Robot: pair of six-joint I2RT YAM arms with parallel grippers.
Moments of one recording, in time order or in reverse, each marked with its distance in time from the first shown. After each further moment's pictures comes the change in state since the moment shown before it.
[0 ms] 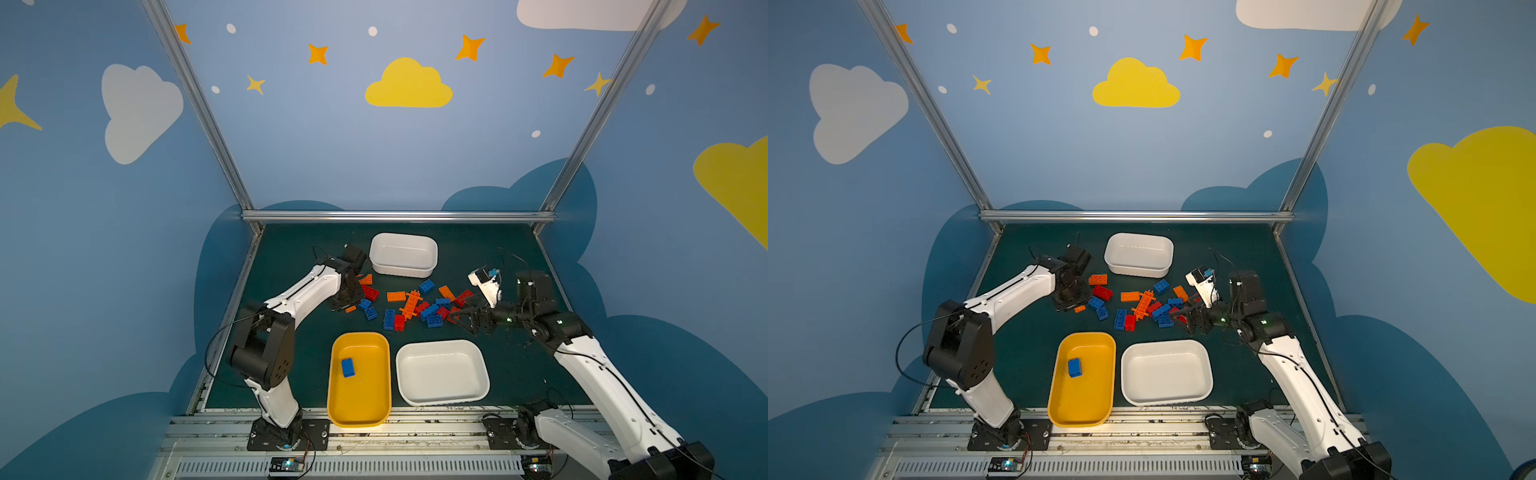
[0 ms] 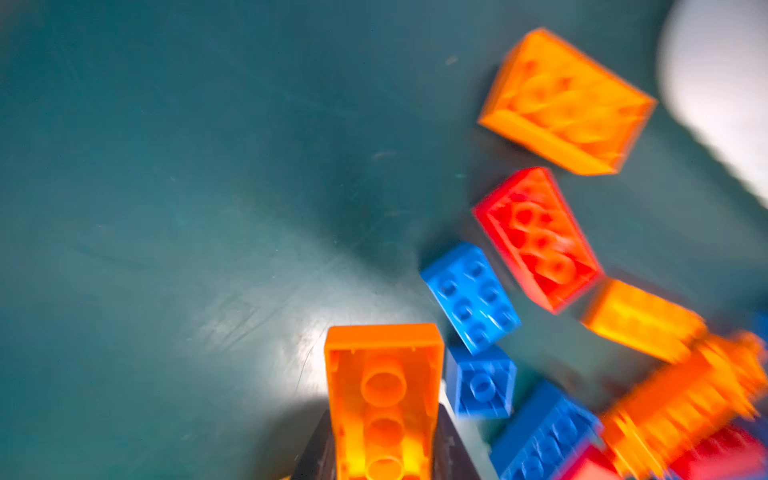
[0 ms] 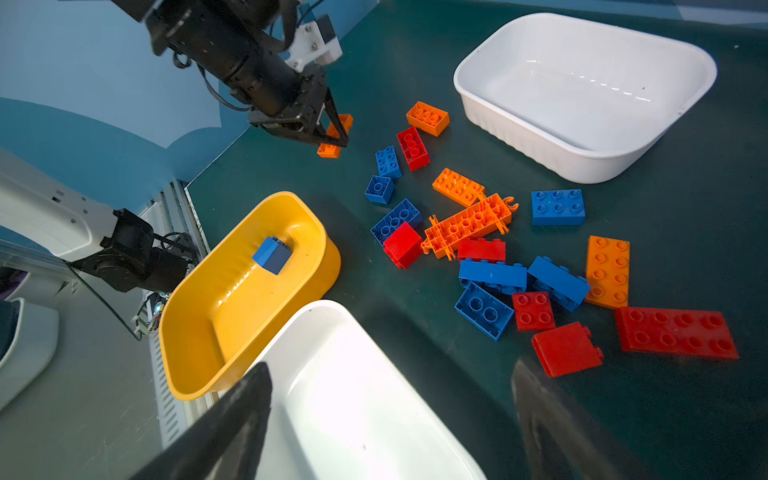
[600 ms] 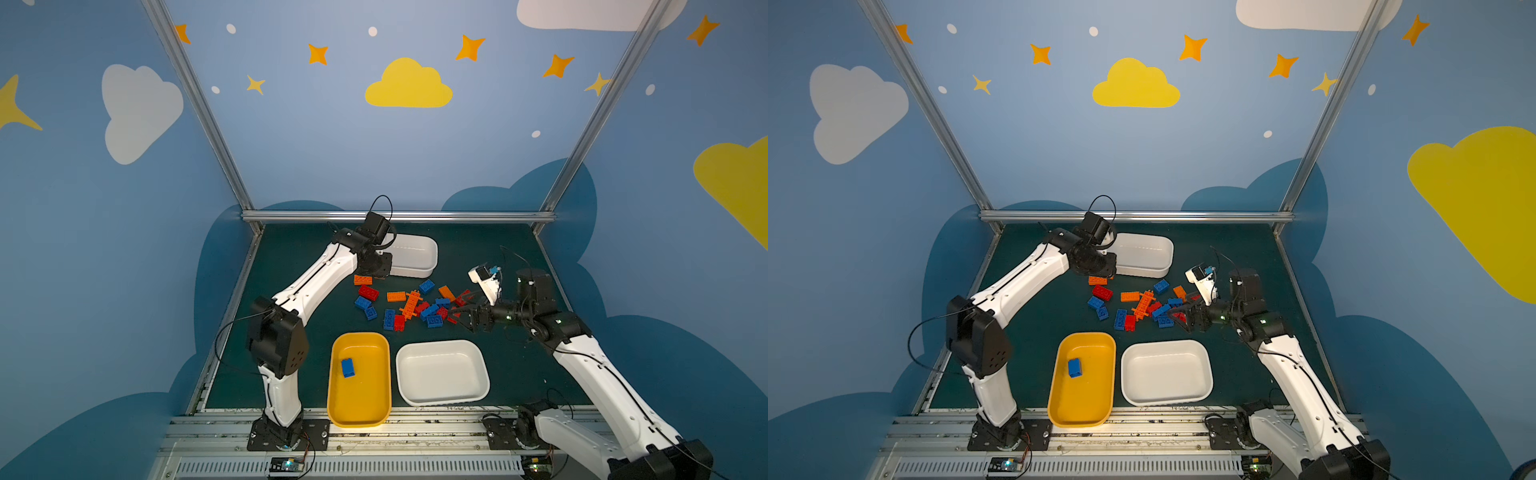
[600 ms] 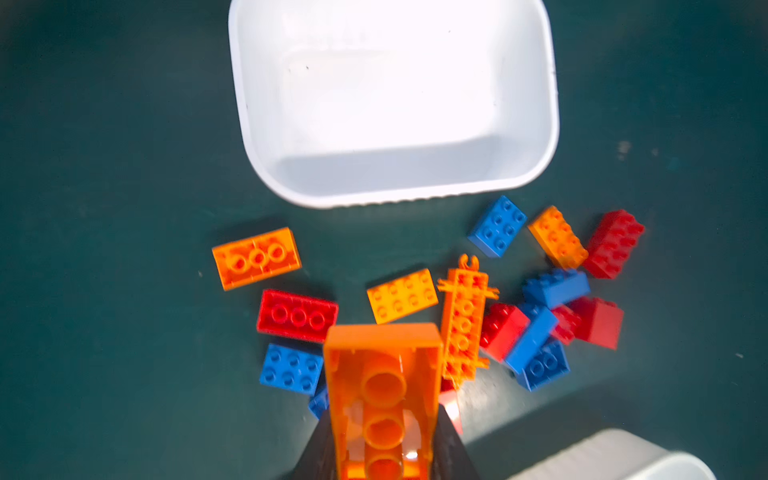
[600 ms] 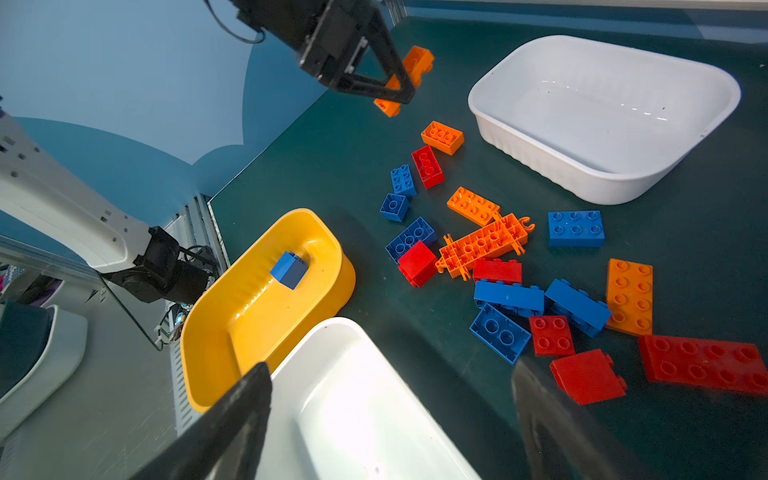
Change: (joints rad) left arm -0.091 0.211 0.507 -0.029 0.097 0.507; right arm -0.004 0.012 -0.002 0.076 -0.053 0.048
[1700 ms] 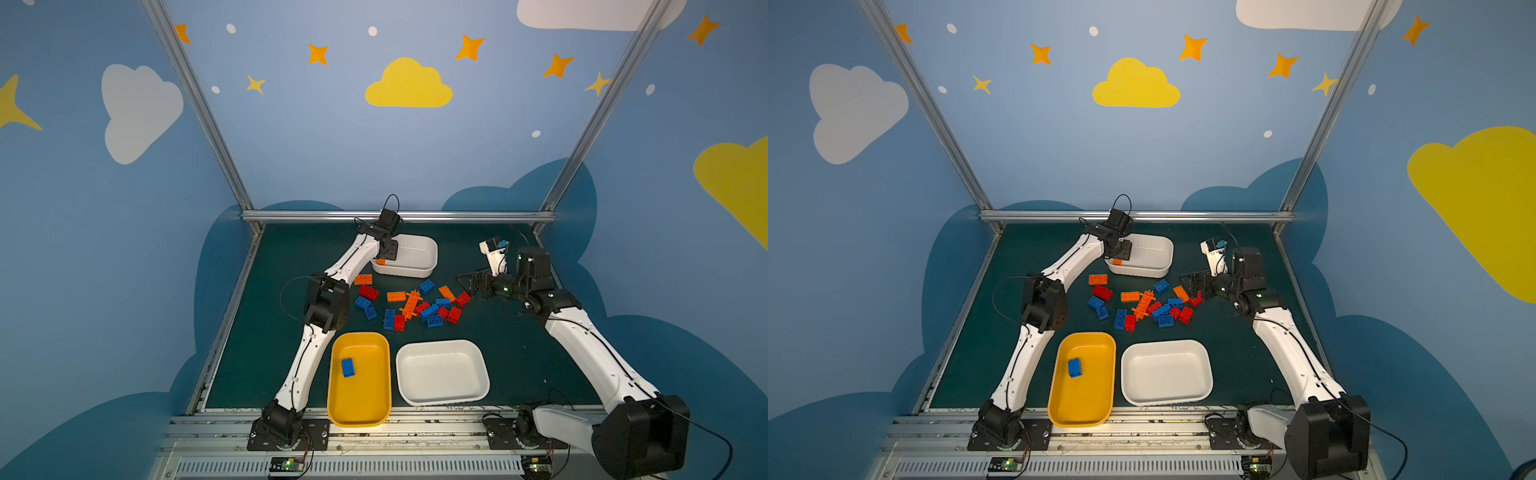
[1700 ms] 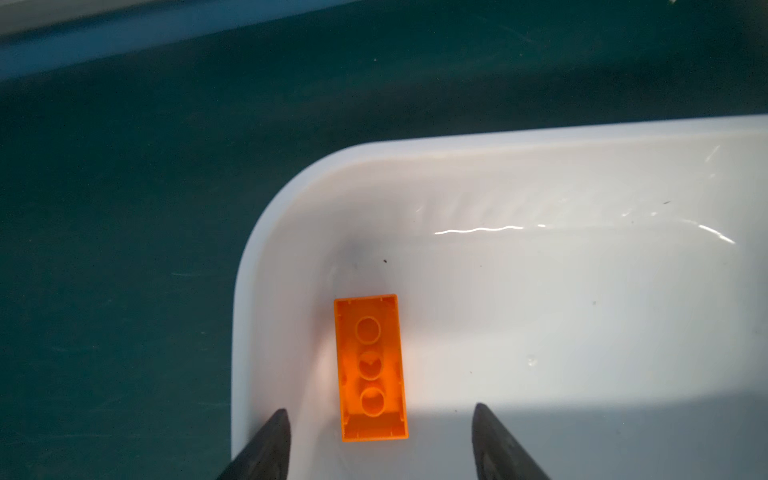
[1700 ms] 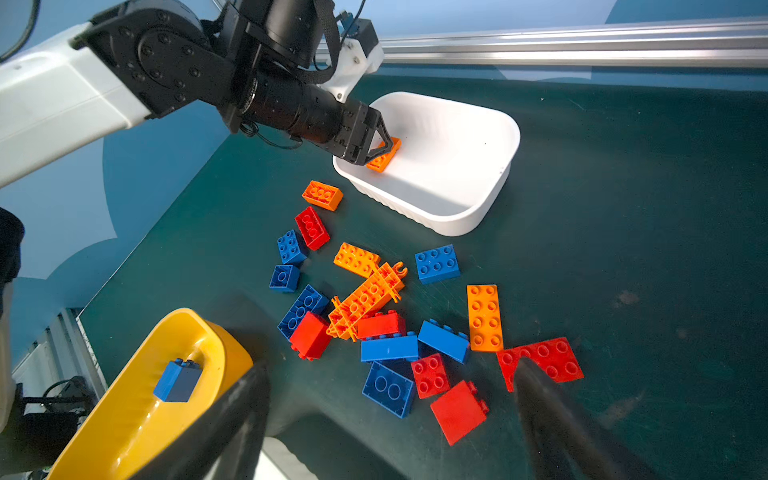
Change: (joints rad) left arm 0.061 0.639 0.612 0.056 -0.187 0.057; right arm -0.080 0.213 0.126 0.137 0.223 0.110
